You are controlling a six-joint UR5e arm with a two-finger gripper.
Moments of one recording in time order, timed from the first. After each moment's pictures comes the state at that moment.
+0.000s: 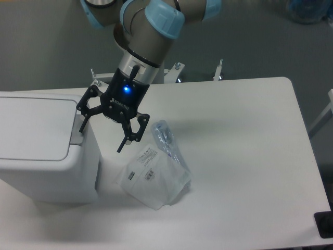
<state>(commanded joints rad) 2.40 -1.66 -1.79 -0.78 0.84 0.50</state>
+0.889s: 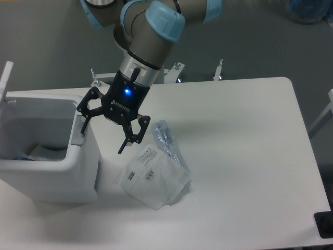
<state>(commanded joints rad) 2.40 -1.66 -1.77 -0.79 0.84 0.49</state>
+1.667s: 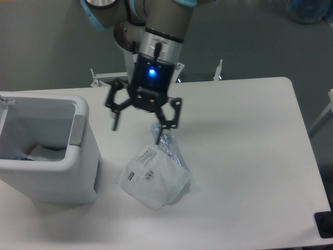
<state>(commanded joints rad) 2.49 -1.64 -1.69 -0.79 1.29 0.56</state>
